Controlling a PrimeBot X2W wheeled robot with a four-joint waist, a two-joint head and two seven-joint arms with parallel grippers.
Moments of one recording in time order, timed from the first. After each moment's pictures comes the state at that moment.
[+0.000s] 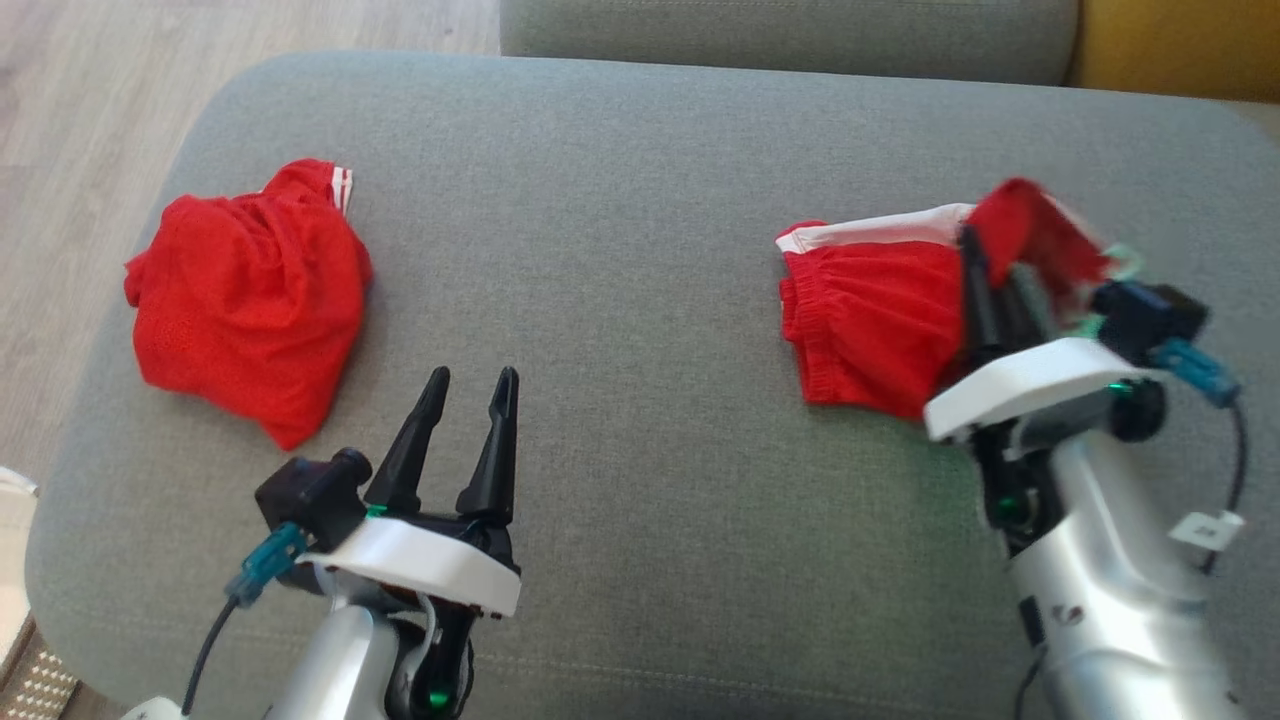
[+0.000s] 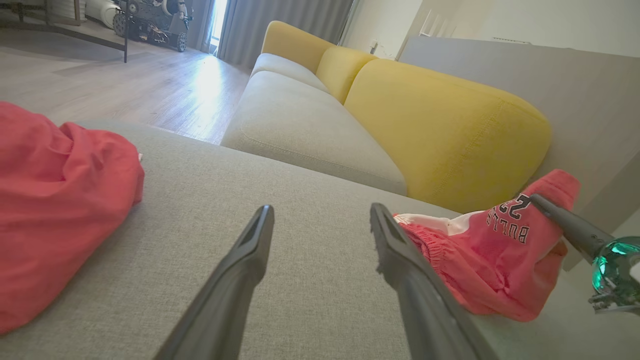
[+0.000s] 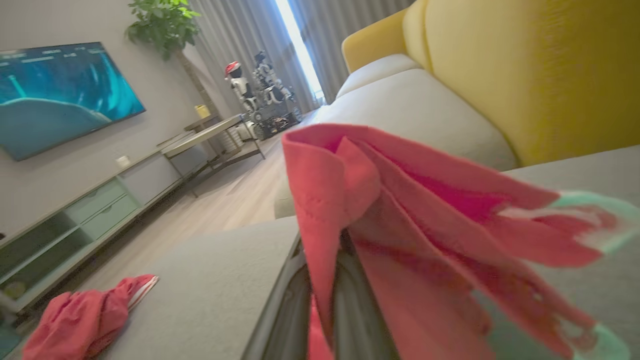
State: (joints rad) left arm -0.12 0.05 -0.32 0.21 -0.44 -0.05 -0.25; right arm -0.45 -0.06 0.13 0.56 0.46 0.13 -0.13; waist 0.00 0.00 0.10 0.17
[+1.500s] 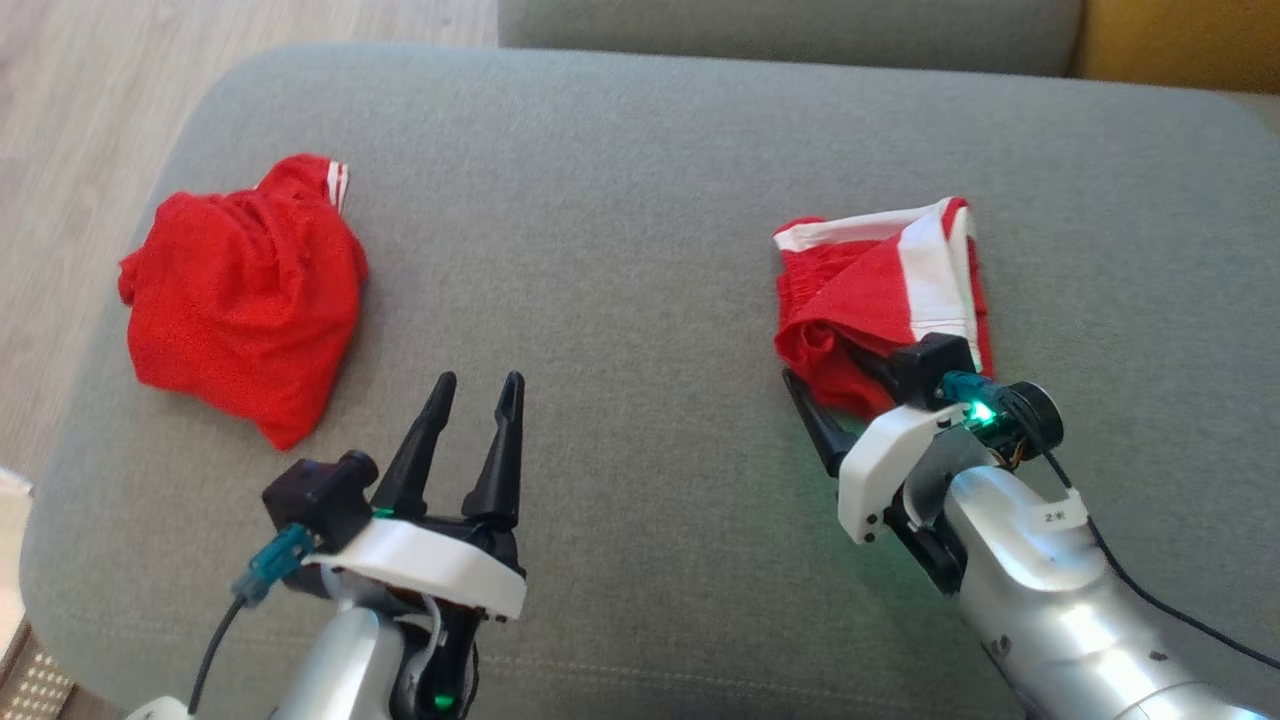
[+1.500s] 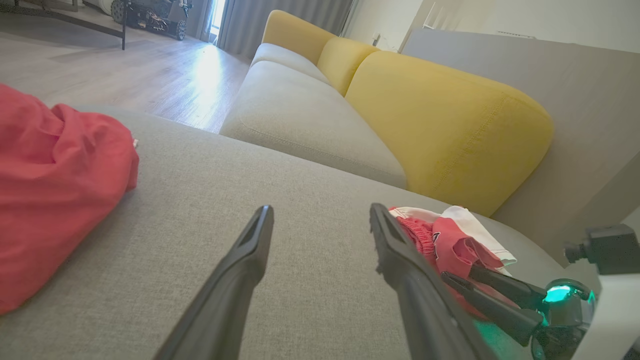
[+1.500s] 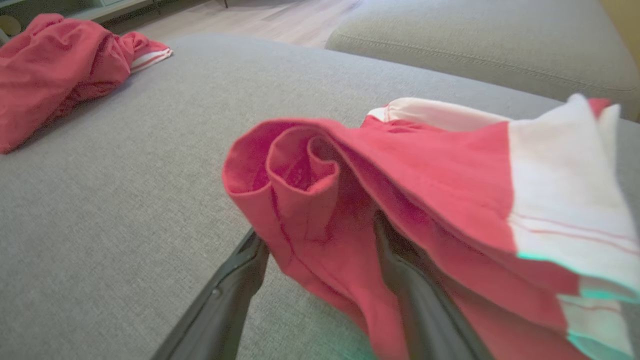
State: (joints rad) left arm -0.13 0.05 -0.34 0.22 -0.46 -0.04 -0.25; right arm -0.58 -0.11 0.58 0.93 0.32 0.13 -0.11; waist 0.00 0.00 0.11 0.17
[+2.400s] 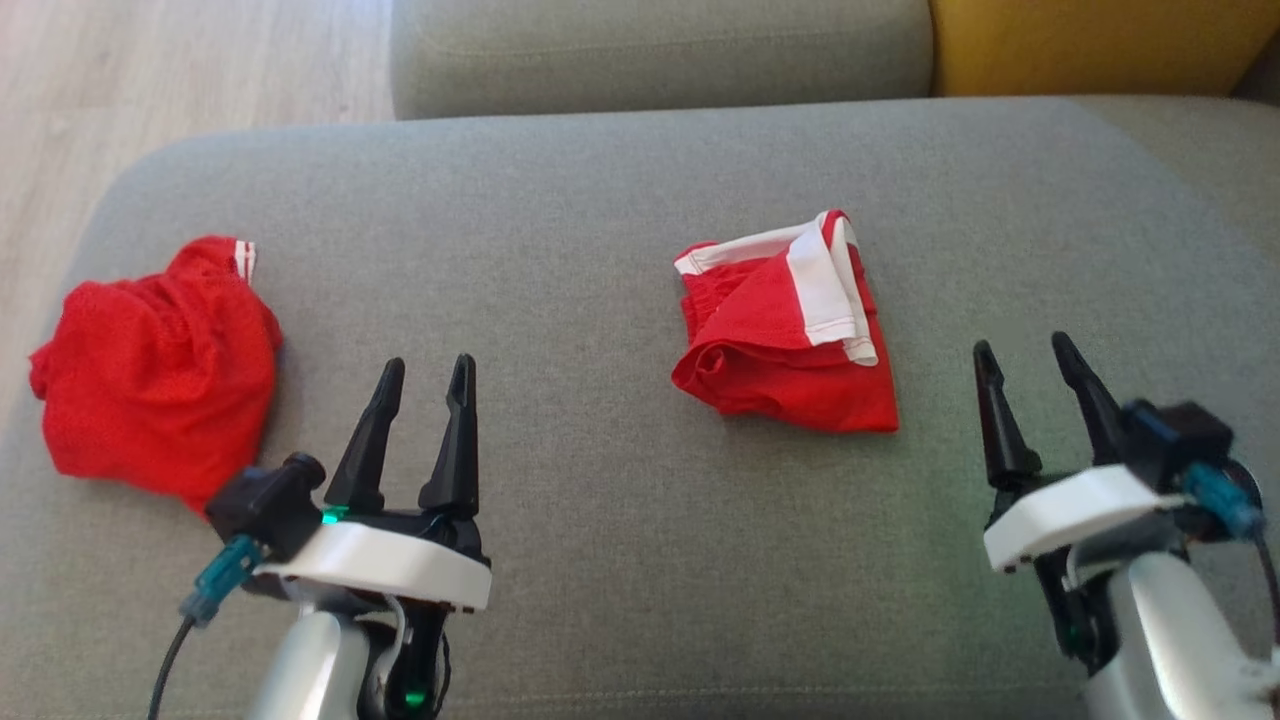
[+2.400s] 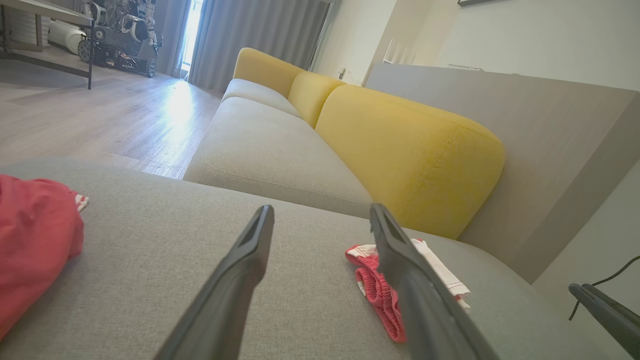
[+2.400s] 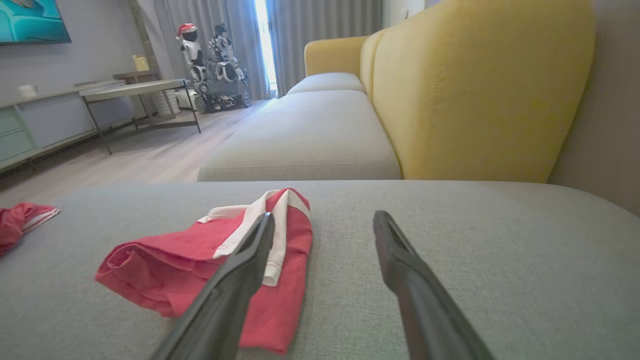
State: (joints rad) left arm -0.09 0.05 -0.26 0.13 -0.44 -0.03 -0.25; right arm -0.19 -0.13 0.07 0.33 0.18 0.13 -0.10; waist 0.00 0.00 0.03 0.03
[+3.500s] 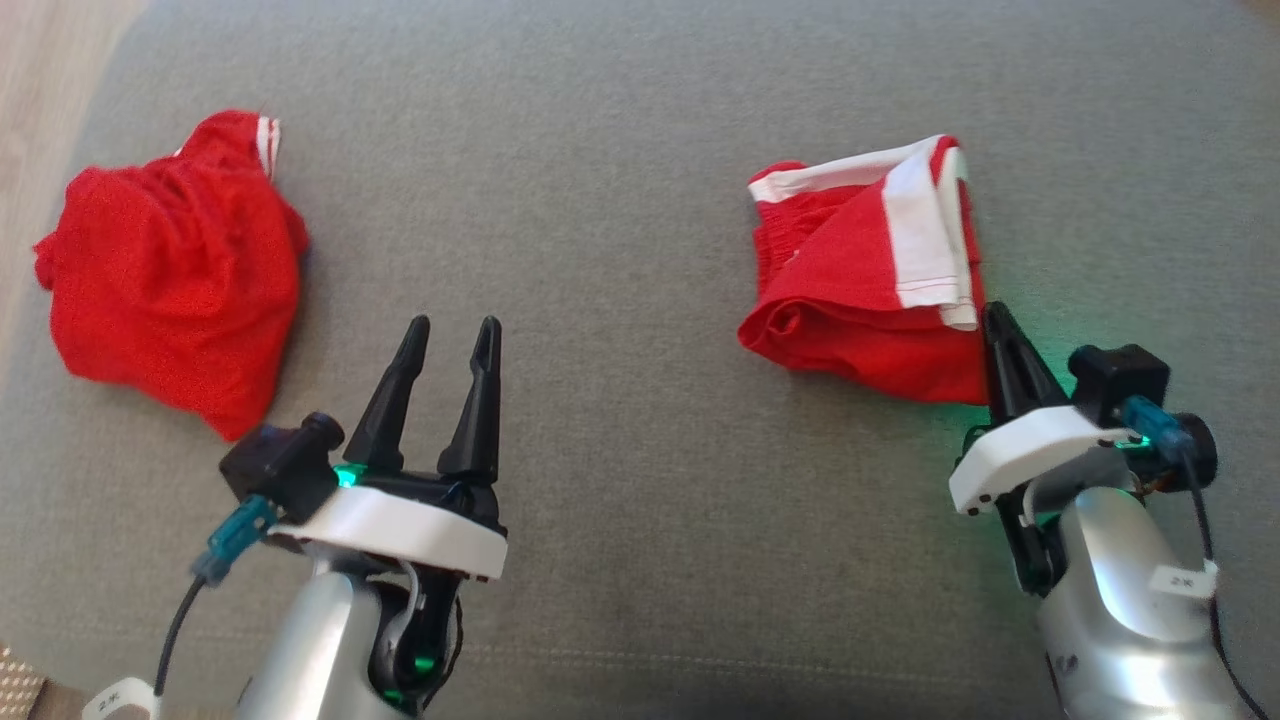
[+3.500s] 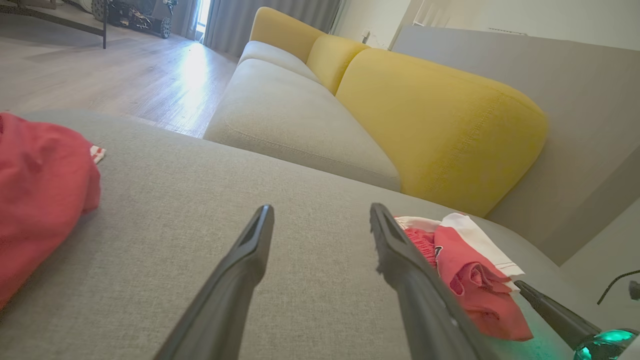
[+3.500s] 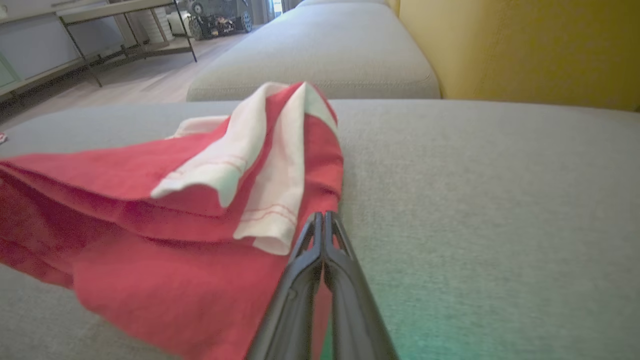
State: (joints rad) left arm -0.16 0.05 -0.29 0.15 -0.44 -0.06 -0.25; right arm -0.39 -0.05 -0.01 0.64 0.02 0.13 -0.19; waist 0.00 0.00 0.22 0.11
